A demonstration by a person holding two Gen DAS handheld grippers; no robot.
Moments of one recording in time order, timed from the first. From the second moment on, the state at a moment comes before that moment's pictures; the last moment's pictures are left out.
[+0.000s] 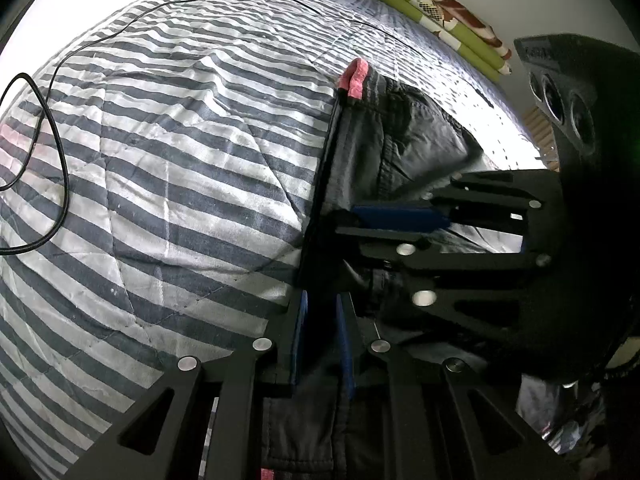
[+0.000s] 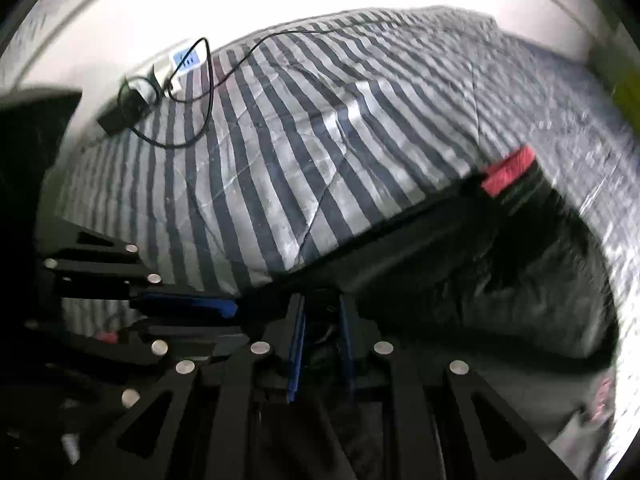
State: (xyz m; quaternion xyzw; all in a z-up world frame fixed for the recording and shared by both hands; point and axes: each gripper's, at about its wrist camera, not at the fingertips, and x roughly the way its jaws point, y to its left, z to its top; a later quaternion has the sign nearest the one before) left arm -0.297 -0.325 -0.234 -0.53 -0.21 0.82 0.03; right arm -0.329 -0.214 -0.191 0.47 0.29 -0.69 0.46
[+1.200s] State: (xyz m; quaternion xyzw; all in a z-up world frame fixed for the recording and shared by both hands) left arm -0.299 -0.324 -0.237 -0.53 -0.21 0.82 0.03; right arm -0.322 -0.212 -0.196 0.45 0.31 -0.68 0.48
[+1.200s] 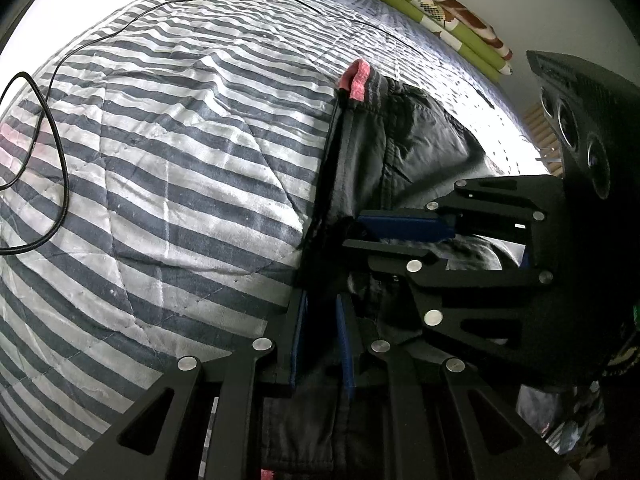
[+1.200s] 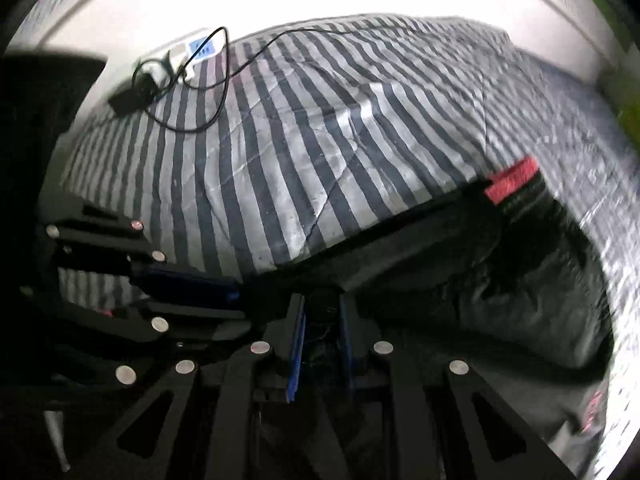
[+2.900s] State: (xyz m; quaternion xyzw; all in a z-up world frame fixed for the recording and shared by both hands) left arm -0.294 -0.321 -0.235 -0.53 -0.21 0.82 0.03; right arm -0.350 -0.196 -0.191 0.52 0.22 -0.65 0.51
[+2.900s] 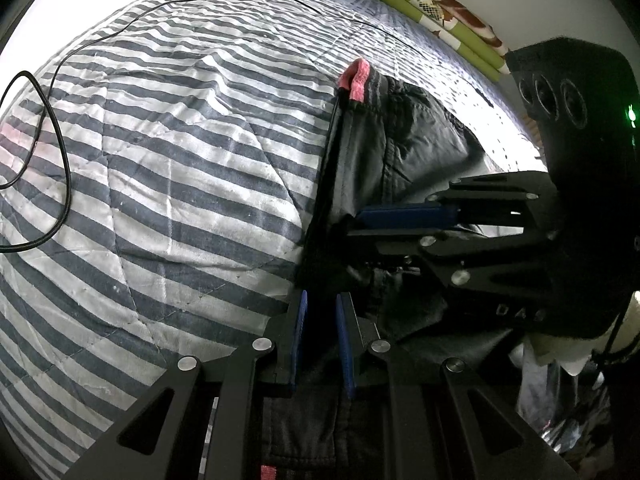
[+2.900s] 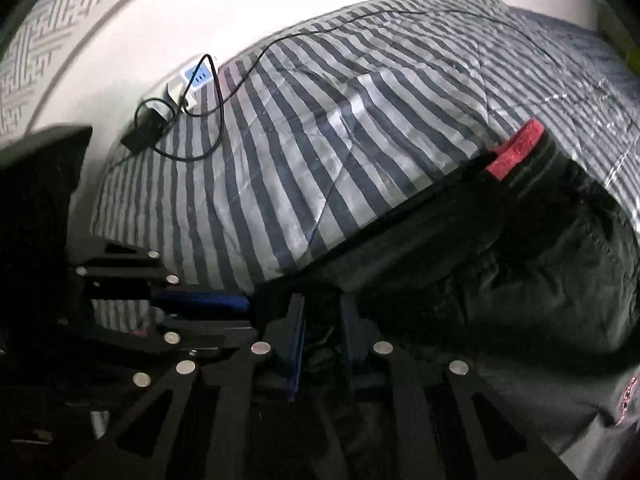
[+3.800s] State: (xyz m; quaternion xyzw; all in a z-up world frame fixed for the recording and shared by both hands) left arm -0.298 -0.321 -0.237 -0.53 -0.21 0.82 0.02; right arm -0.358 -0.200 -0.189 0.53 0.17 -0.65 0.52
